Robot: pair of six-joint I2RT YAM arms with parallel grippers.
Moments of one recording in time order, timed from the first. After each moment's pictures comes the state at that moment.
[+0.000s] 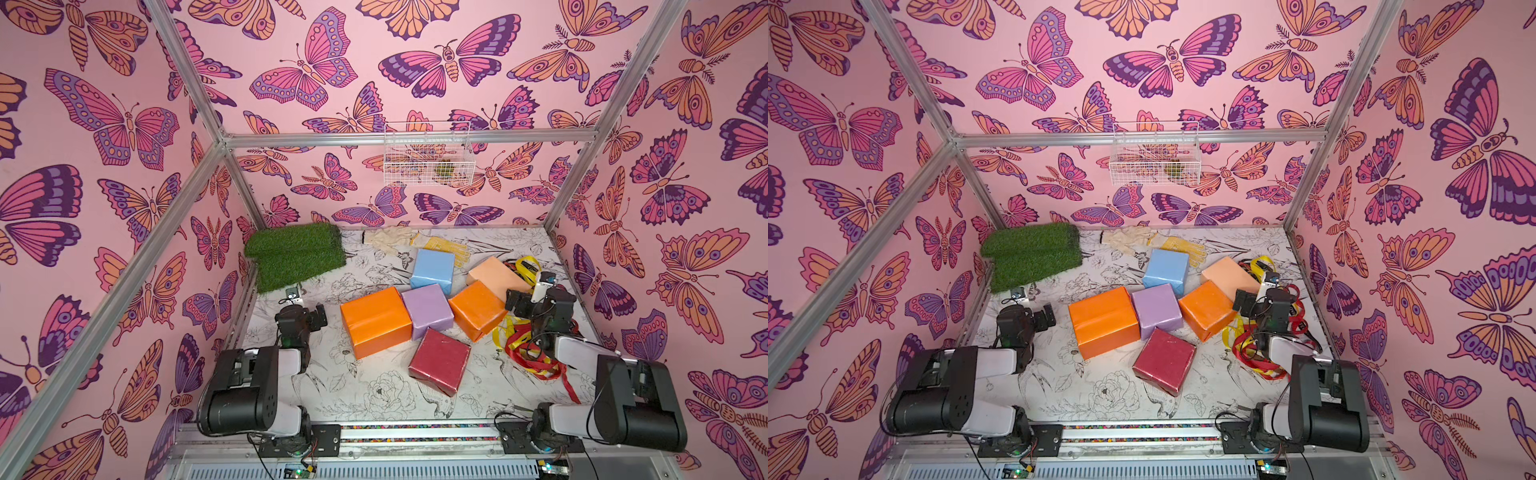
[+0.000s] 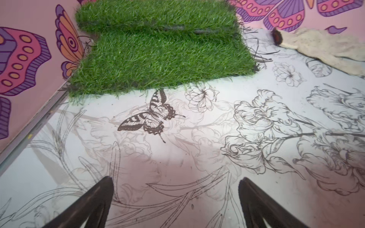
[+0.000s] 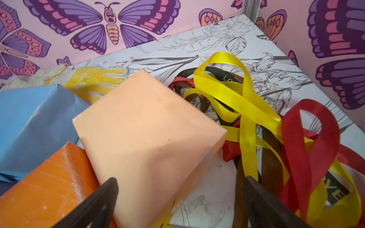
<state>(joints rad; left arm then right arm) 0.07 1.49 0.28 0.75 -0.09 -0.09 -0.10 1.36 0.40 0.48 -0.08 0.15</state>
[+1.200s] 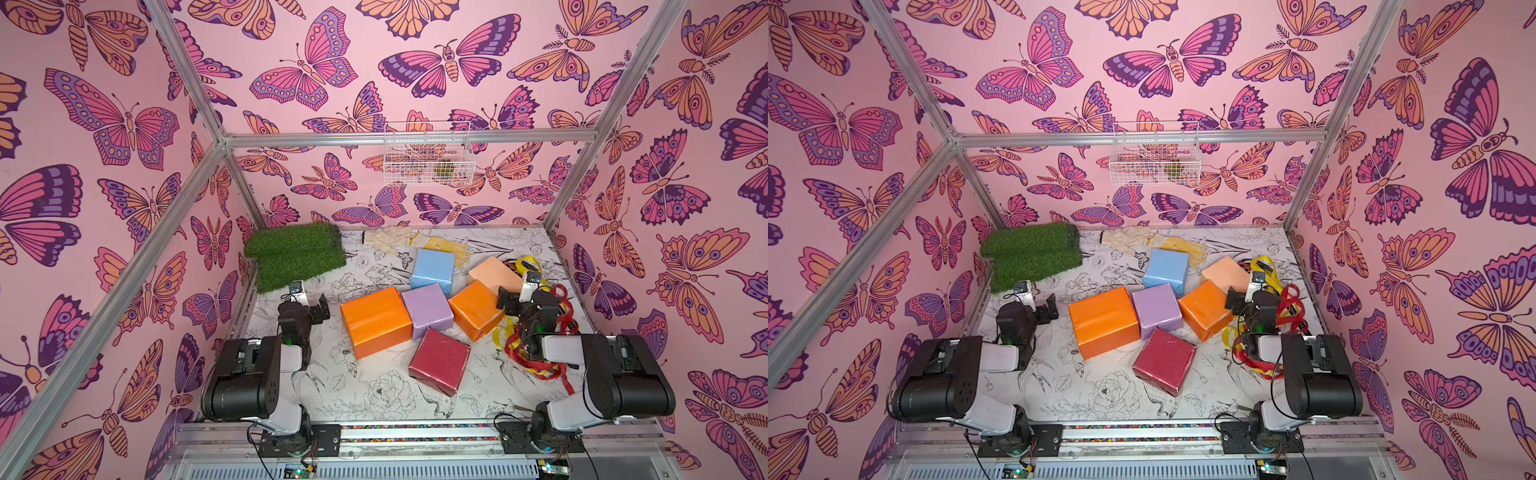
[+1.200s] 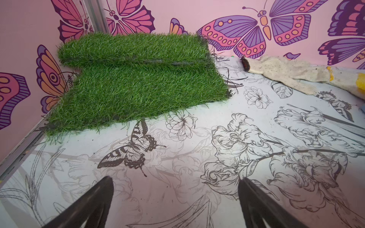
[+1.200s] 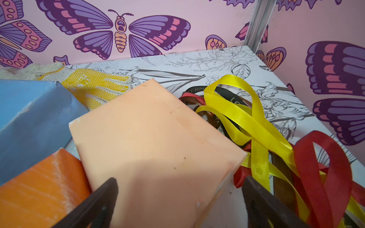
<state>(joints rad) 0.07 1.54 0.31 0.88 -0.02 -0.05 -0.02 1.51 0.38 0.76 0.05 0.07</state>
